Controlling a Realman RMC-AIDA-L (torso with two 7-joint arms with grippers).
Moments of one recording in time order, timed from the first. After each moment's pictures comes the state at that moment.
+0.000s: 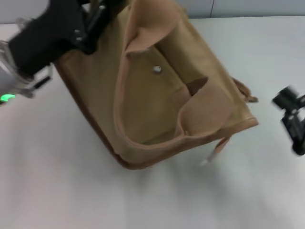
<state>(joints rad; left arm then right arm) -0.58 -2.08 0.79 0.39 1.28 1.81 -0.88 0.23 2.09 -0.49 -0.19 -1.60 -1.91 0.42</state>
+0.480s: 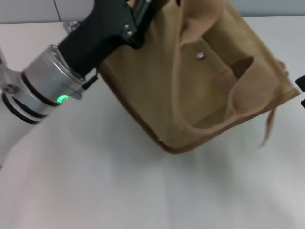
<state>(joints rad) -0.79 -2.08 0.85 -0.08 1.11 1.80 -0.55 0.23 2.08 -0.32 -0.17 -1.59 -1.94 0.42</state>
